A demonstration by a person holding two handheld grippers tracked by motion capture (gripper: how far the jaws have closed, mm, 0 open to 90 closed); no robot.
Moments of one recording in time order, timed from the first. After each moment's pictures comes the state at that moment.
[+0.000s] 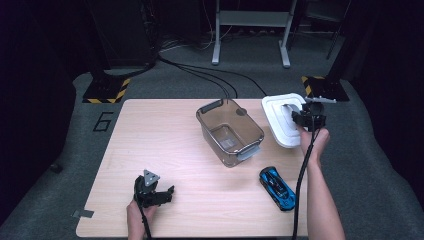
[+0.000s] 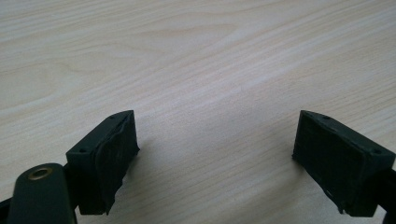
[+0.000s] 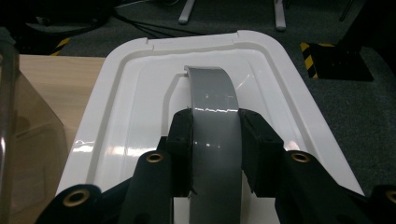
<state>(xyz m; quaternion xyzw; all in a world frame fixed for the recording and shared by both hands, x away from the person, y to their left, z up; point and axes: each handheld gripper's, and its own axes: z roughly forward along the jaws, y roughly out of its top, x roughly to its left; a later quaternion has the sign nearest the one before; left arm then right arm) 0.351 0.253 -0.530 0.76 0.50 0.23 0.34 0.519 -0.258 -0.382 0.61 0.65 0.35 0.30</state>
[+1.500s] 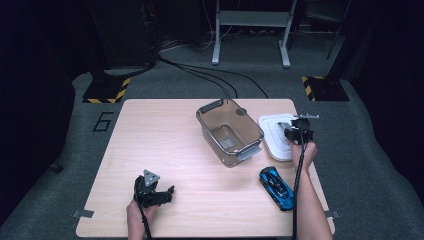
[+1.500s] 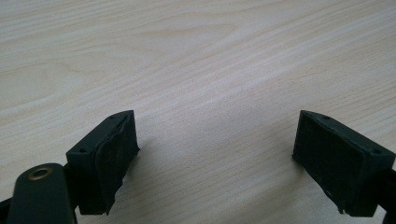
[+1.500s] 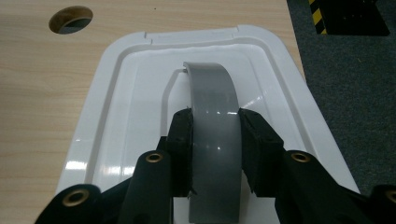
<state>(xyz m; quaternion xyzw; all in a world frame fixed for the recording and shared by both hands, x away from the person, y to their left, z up) 0.351 0.253 -0.530 0.76 0.50 0.23 0.34 0.542 -0.258 -0.475 0.64 0.66 0.30 0.26</state>
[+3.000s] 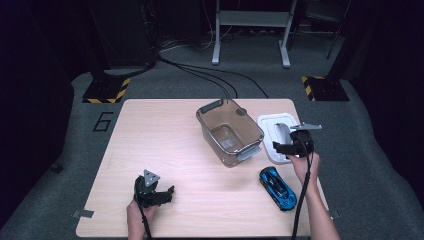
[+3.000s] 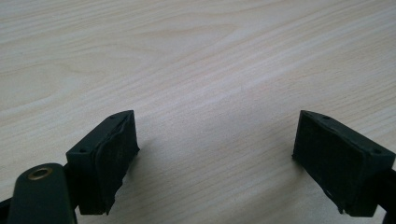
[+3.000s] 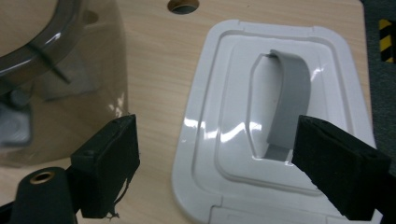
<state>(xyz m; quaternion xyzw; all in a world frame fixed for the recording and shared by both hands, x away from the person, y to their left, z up) 0.350 0.252 -0.530 0.76 0.50 0.23 0.34 0.469 -0.239 -0.443 0.53 0.74 0.35 0.22</state>
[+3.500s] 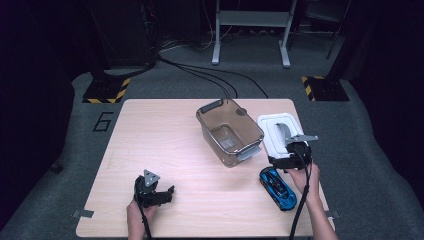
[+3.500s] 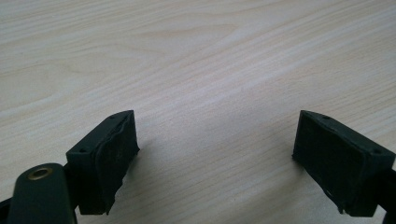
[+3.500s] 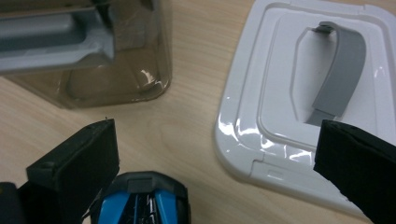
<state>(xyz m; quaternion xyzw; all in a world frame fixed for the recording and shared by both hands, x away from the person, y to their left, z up) 0.350 0.252 -0.529 0.76 0.50 0.23 0.33 0.434 -0.225 -0.450 0.50 0.77 0.34 0.19</state>
